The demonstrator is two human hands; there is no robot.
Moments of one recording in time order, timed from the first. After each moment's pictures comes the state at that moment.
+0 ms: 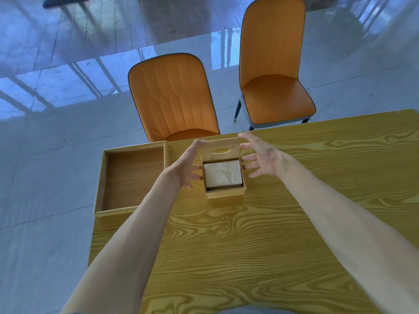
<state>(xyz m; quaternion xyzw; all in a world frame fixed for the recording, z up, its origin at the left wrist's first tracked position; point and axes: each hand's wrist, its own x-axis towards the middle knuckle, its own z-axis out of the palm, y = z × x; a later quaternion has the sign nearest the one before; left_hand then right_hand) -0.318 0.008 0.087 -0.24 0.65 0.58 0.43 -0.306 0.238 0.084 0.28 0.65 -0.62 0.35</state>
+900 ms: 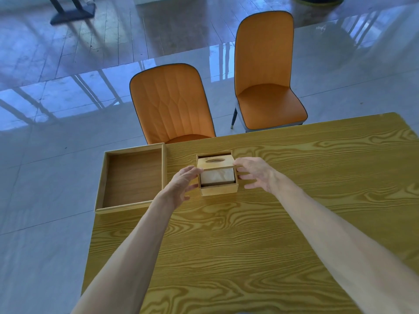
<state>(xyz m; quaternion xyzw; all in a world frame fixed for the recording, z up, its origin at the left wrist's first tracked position) -0.253 -0.004 0.075 -0.23 0.66 0.62 0.36 -0.240 0.232 0.087 0.25 0.70 -0.61 0.29</state>
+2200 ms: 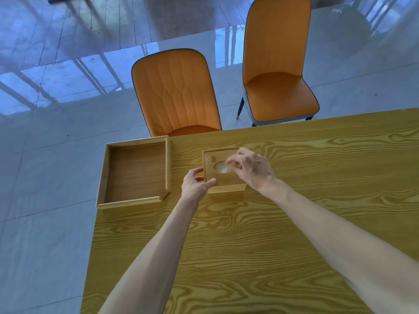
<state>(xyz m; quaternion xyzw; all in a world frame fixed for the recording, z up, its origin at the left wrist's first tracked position) -0.249 0.016 0.035 -0.26 0.74 0.58 0.23 -0.254 0.204 0.051 -0.11 0.97 -0.21 -0.01</state>
